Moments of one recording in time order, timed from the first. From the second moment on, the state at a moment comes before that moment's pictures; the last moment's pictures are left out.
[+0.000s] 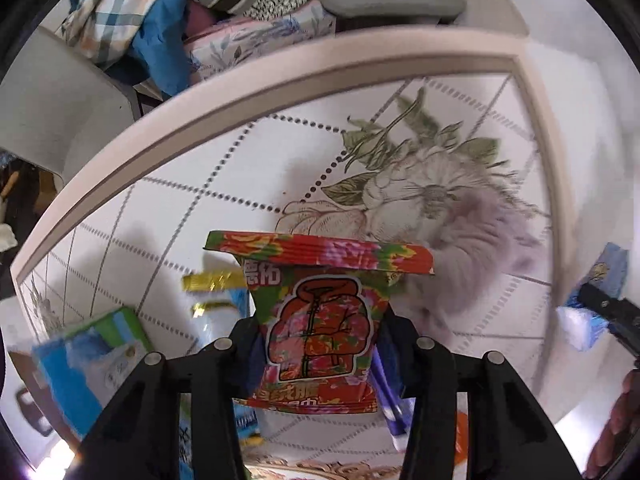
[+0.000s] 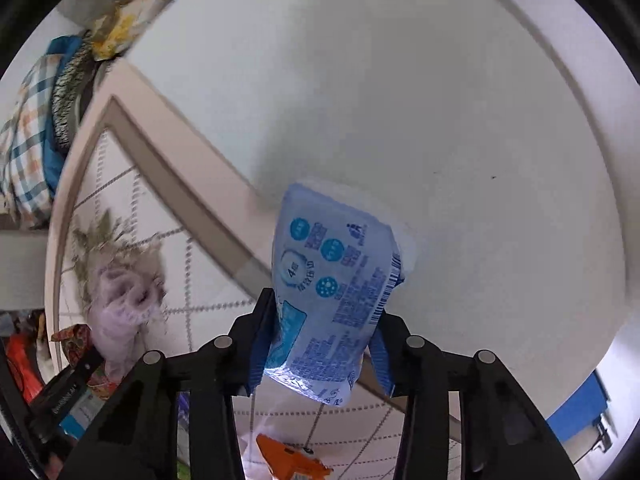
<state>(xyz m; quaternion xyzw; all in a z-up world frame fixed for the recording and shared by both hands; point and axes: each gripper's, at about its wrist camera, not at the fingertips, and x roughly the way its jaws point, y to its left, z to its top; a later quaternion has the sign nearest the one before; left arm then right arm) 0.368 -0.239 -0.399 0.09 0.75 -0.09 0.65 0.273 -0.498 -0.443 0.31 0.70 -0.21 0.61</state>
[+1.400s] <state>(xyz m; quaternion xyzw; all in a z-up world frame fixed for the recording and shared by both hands) 0.311 0.198 -0.359 -0.05 0.74 0.01 0.67 0.231 0.043 -0.378 -0.02 0.76 0.10 0.64</state>
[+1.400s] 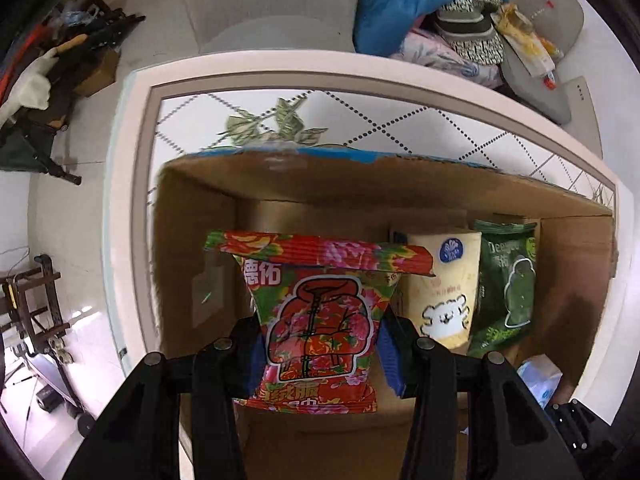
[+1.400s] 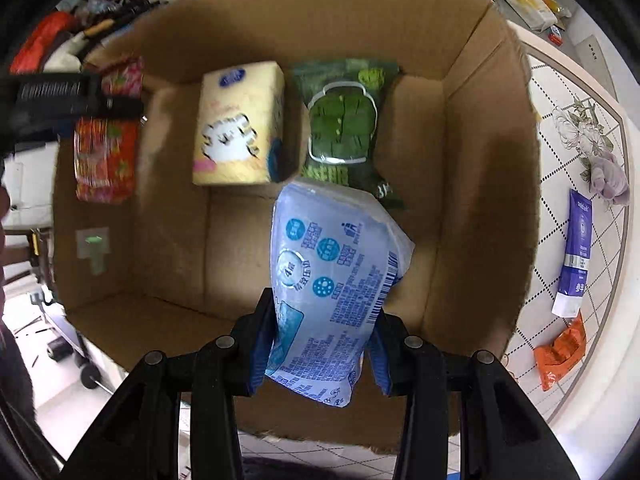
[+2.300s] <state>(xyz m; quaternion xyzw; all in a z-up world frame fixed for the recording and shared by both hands) 0.253 0.192 -0.274 -0.06 0.69 0.00 0.72 0.221 0.011 -0.319 0.00 0.74 0.08 0.67</state>
